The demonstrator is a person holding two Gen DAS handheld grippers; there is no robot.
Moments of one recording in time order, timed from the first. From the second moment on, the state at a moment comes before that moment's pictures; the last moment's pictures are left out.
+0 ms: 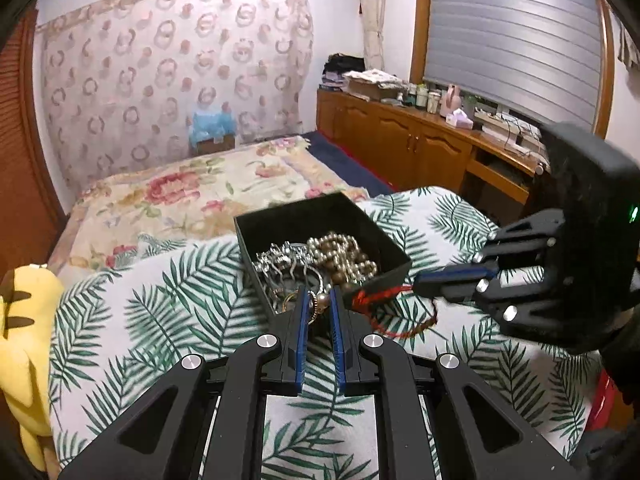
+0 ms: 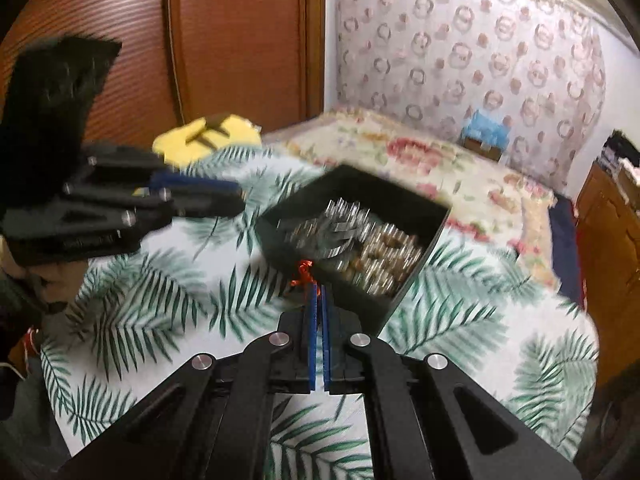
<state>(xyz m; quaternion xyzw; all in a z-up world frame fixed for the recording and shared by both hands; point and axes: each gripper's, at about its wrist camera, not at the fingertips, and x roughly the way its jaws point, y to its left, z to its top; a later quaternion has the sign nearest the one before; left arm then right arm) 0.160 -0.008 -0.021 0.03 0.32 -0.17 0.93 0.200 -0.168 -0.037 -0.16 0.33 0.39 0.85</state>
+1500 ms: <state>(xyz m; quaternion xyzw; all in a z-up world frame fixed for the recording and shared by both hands) 0.184 -0.006 -0.015 0.01 0.32 -0.10 0.94 0.215 -0.205 -0.028 -0.06 0.30 0.29 0.90</state>
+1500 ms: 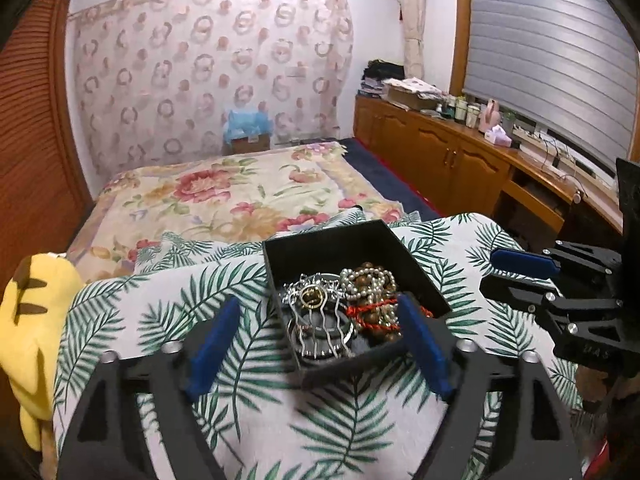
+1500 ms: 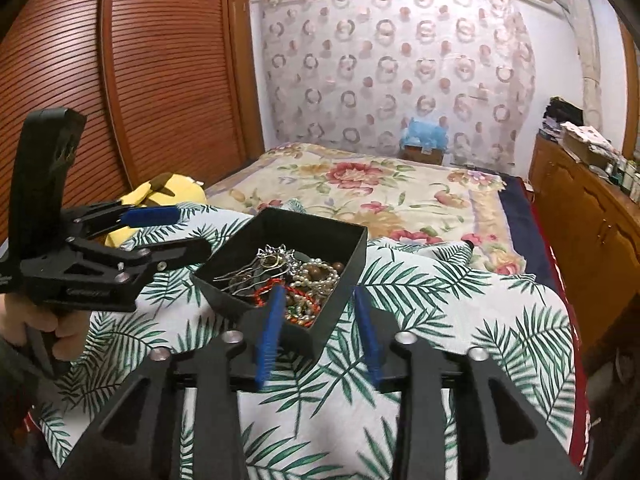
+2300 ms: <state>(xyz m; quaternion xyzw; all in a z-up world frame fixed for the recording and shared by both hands) 0.072 -0.004 0.026 0.01 0.27 -0.01 0.96 0.118 -0.230 0.017 -0.01 0.22 0.22 0.95</state>
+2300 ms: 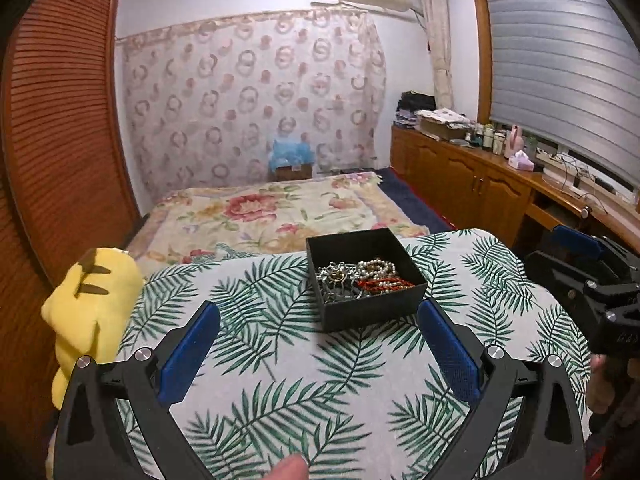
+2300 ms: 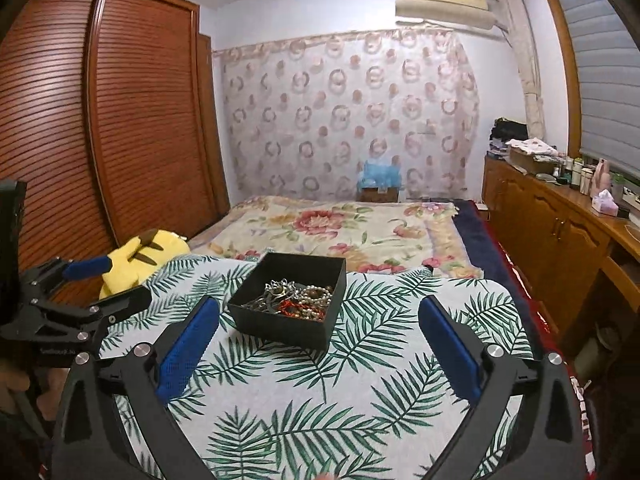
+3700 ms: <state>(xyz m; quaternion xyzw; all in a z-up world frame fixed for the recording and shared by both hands) 0.034 0.006 0.038 0.00 0.24 0.00 0.97 0.085 -0.239 0.027 -0.01 0.21 0.19 0.96</state>
